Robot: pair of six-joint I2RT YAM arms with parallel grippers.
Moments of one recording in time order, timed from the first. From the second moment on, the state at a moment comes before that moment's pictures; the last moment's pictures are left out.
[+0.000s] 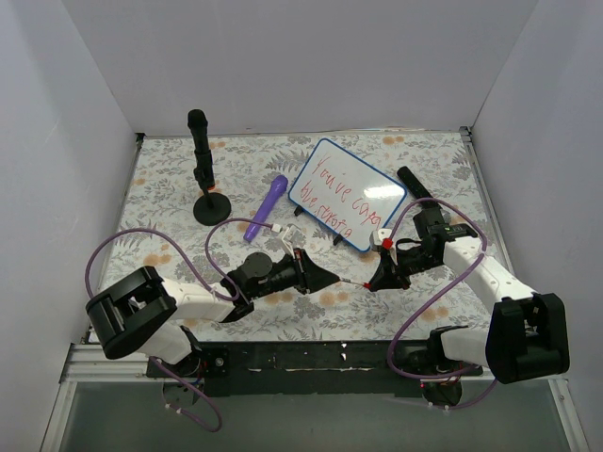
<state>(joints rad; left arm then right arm) -0.96 1.41 0.38 0.96 0.23 -0.94 0.22 1.23 0.74 -0.95 -1.05 -1.21</state>
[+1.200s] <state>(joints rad) -0.95 1.33 0.39 0.82 0.21 -0.86 0.22 1.23 0.72 -0.86 -0.92 -1.09</state>
